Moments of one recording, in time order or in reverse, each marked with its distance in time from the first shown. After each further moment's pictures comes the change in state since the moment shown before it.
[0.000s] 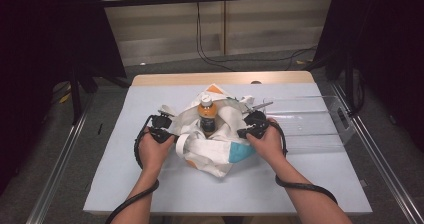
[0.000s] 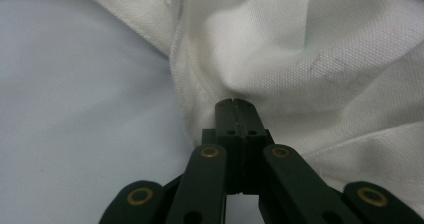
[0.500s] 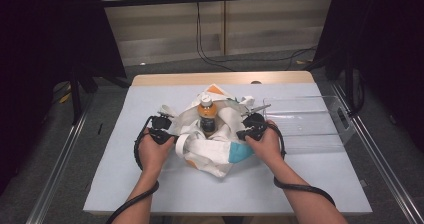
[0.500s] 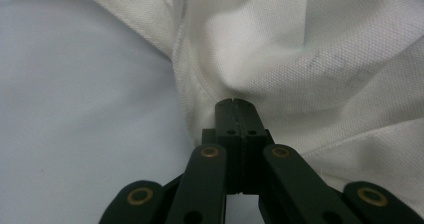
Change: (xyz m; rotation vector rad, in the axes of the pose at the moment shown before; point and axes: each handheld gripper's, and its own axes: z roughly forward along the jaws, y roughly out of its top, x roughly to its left) left arm -0.001 -0.004 0.001 -0.030 0.010 0.008; right arm 0.002 -0.005 0.008 0.011 -0.015 -0.010
